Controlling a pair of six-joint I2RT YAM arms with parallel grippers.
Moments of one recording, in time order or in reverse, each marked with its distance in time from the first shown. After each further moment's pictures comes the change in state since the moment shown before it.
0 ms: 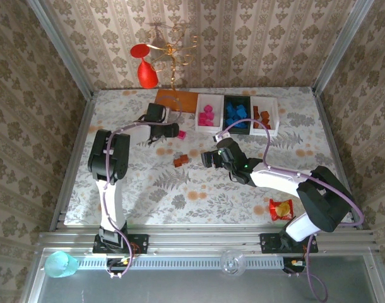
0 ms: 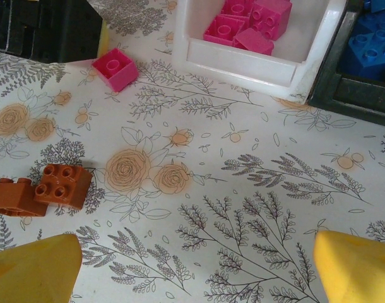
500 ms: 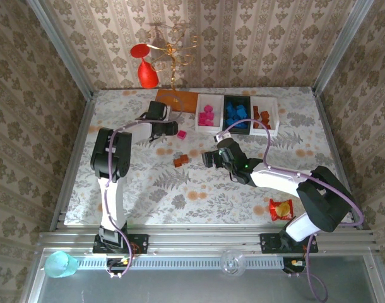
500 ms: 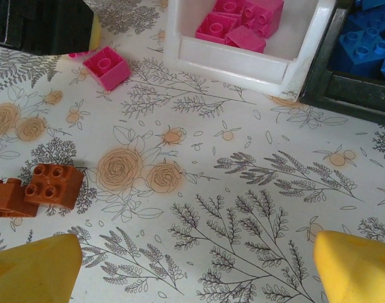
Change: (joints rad) left arm -0.006 0.014 0.020 -0.003 -0.008 0.000; right arm -0.006 0.000 -0.005 0.000 0.012 0.000
